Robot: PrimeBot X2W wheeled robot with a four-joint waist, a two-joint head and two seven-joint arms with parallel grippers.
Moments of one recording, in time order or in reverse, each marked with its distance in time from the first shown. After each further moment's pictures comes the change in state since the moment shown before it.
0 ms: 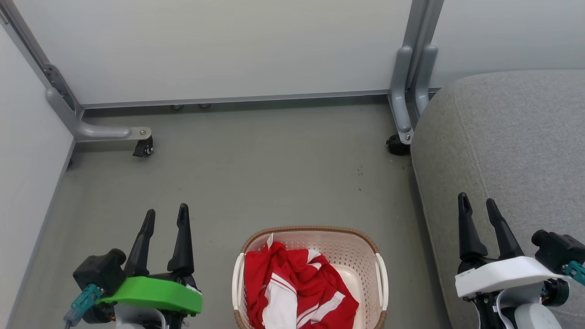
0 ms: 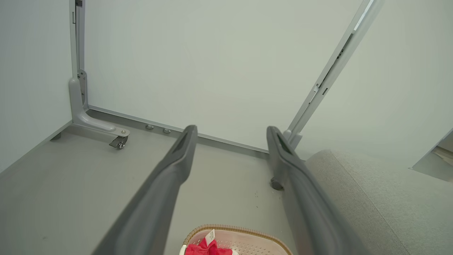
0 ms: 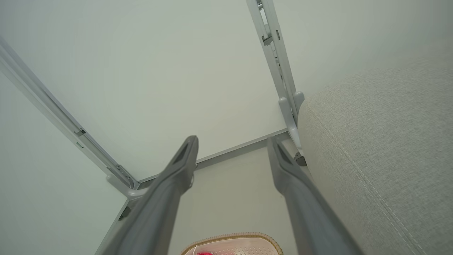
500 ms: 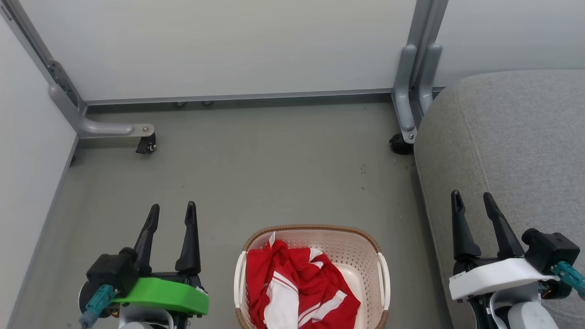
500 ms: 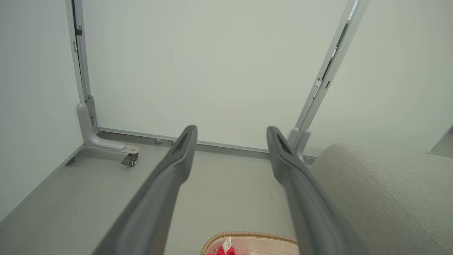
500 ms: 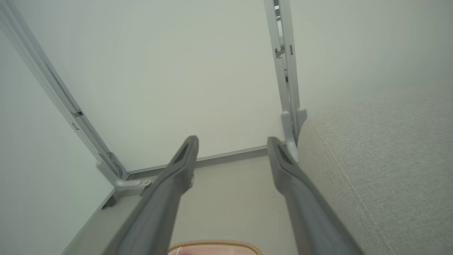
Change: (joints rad) left arm 0.000 0.001 -0.022 -0.016 0.127 0.010 -0.035; right arm 0.004 -0.001 0.017 -0.025 -0.148 0.000 -0.035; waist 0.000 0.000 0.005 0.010
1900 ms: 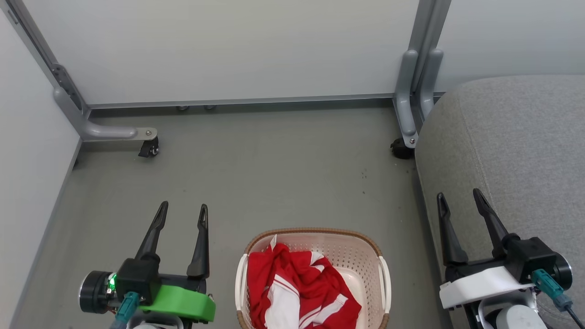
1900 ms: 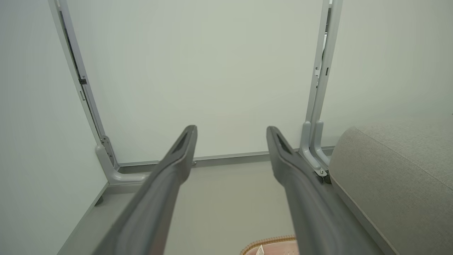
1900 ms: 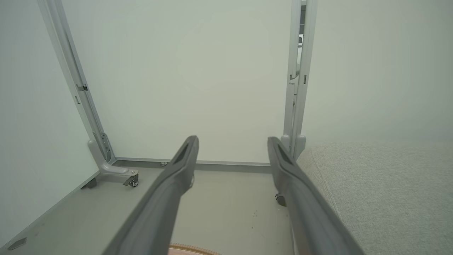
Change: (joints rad) left arm 0.005 0.002 -0.021 -0.004 0.244 0.009 -0.061; right arm 0.012 -0.003 0.032 -0.023 -0.229 0.000 -0.061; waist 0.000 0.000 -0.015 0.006
